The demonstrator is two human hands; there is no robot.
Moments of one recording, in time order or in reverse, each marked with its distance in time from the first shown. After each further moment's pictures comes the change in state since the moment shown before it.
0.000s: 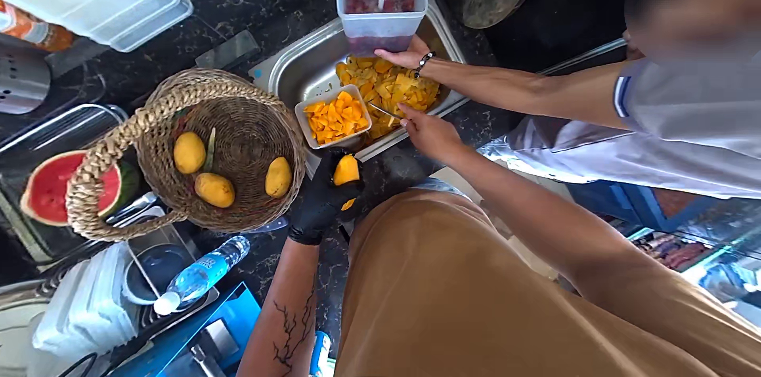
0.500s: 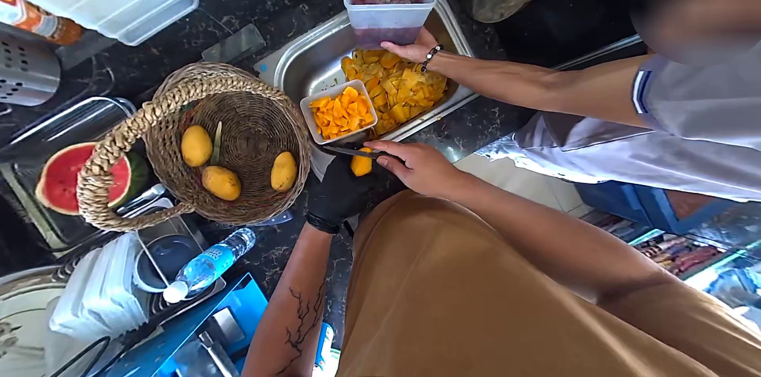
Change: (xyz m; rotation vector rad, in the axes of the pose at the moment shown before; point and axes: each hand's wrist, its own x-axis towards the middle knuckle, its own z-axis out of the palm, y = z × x) left_hand 0.011 0.010 0.019 0.493 0.092 -0.080; right_hand -0.063 -0.034 0.018 0.277 -0.073 -0.500
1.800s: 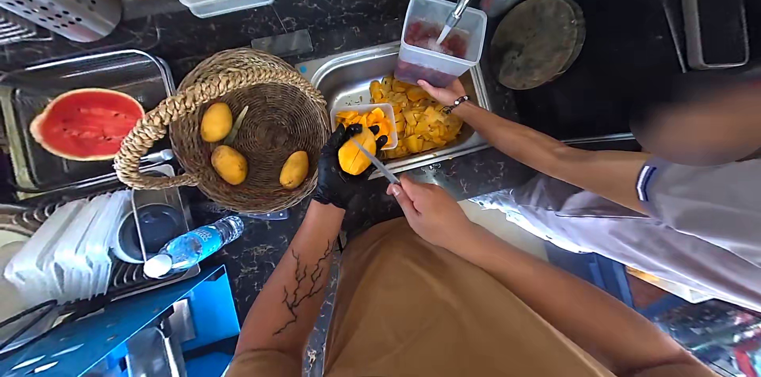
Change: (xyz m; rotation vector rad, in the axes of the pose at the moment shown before) left_hand 0.041 0.002 -0.026 -1.707 -0.049 -0.016; right_hand -0.005 -0.058 -0.001 -0.245 -0.178 0.106
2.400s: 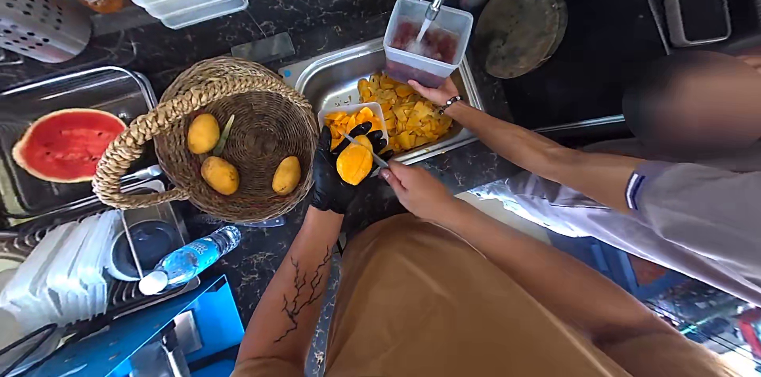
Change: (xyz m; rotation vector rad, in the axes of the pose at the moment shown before) left_hand 0.000 -0.015 -0.015 0.112 -0.205 -0.022; right_hand 0.030 0.031 0.002 0.106 0.072 0.032
